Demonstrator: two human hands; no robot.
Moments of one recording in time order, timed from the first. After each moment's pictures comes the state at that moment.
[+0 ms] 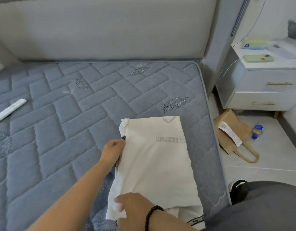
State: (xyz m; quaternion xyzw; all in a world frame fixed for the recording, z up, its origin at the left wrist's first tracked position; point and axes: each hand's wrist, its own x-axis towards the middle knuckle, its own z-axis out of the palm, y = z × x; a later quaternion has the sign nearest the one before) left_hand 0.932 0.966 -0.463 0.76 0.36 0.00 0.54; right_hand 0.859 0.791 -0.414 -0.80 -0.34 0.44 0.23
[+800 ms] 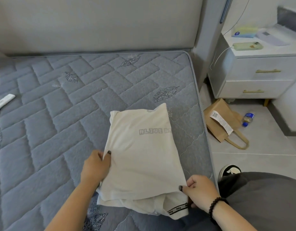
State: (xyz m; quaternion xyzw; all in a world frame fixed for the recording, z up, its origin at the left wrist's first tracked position) left_hand 0.860 0.948 -0.477 0.87 0.39 0.01 0.31; right_hand 0.888 0.621 -0.457 -0.86 0.09 0.32 0.38
